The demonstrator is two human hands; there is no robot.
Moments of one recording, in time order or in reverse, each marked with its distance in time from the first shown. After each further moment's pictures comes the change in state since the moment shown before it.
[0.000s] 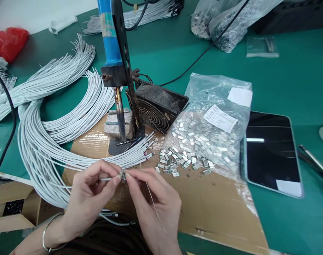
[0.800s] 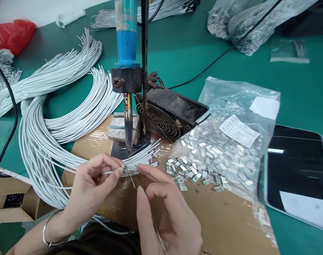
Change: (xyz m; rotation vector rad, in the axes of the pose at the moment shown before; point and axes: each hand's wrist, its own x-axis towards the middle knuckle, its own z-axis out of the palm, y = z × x) left_hand 0.021 -0.010 0.002 -0.103 0.071 -0.086; right_hand 0.000 -0.011 -0.003 -0.073 0.060 -0.015
